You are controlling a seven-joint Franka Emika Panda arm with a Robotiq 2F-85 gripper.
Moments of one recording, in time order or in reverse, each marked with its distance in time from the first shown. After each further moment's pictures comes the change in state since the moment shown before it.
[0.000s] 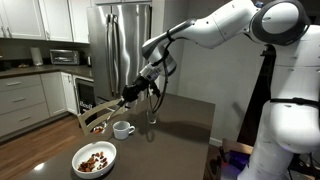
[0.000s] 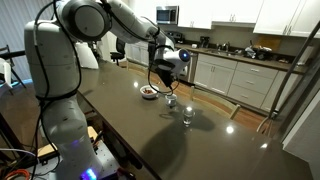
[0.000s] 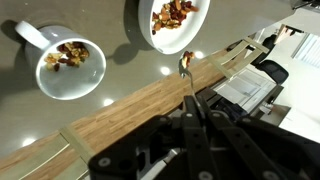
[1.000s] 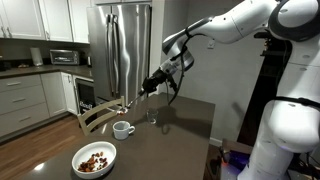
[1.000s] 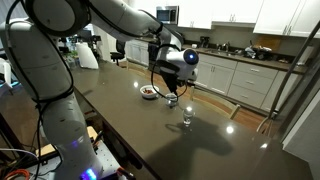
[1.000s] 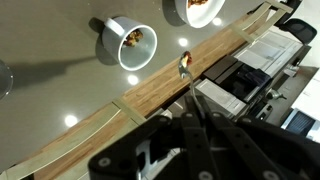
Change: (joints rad) arm -0.066 -0.158 -0.128 -0.143 -0.006 0.002 0.004
